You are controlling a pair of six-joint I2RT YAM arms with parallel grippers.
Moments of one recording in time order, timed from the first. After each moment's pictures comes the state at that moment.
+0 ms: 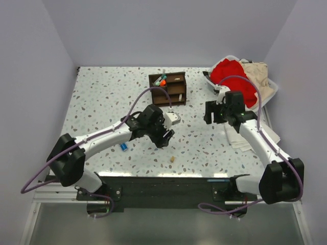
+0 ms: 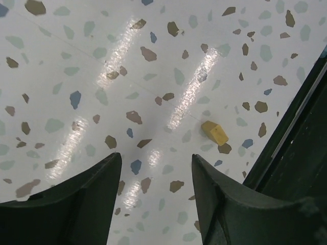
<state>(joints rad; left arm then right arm) -0.80 1.49 1.03 -0.43 0.26 0.11 0.20 1.27 0.94 -0.45 -0.14 0.05</state>
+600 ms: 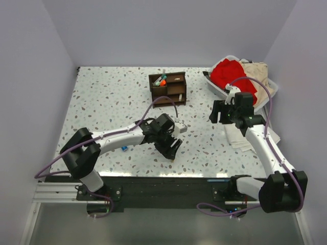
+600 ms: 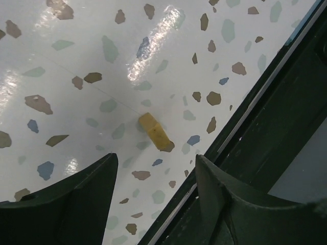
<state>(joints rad) -0.91 1.64 1.06 -0.49 0.31 -0.17 0.10 1.17 0.92 -0.48 -0.18 0.13</state>
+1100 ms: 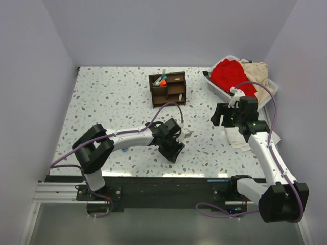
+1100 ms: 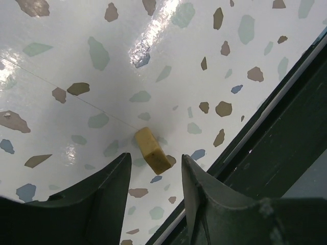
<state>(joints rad) -0.97 1.77 1.11 -0.50 0.28 -0.20 0.06 1.07 0.86 -0.48 -0.22 0.15</state>
